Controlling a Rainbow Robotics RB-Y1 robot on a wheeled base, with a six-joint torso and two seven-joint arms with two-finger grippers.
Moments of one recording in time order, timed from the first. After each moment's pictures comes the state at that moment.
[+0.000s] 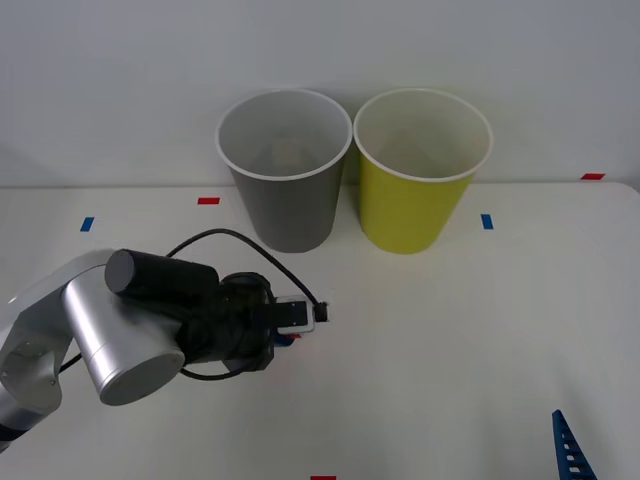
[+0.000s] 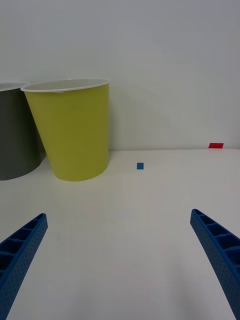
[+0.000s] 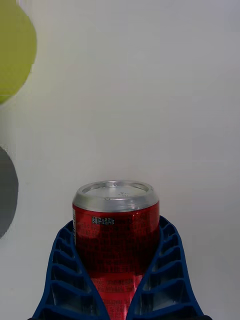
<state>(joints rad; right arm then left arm) 1.10 -0.38 0.08 -2.14 -0.01 -0.63 1.27 -0.34 0.71 -0.61 -2.13 0.67 1.13 -2.19</state>
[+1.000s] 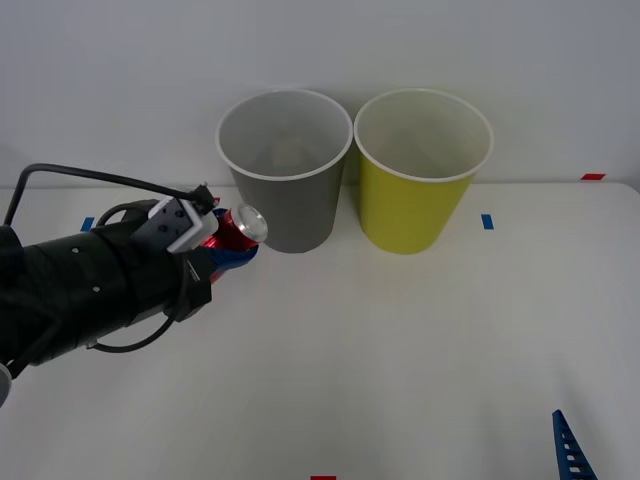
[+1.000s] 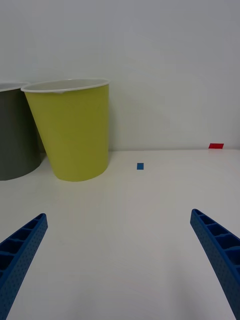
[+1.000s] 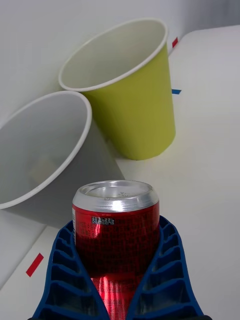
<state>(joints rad) 1.10 -0.38 0.08 -2.14 -0.01 -0.63 1.27 -0.01 0.64 -0.04 -2.46 0.89 0.99 -2.13</state>
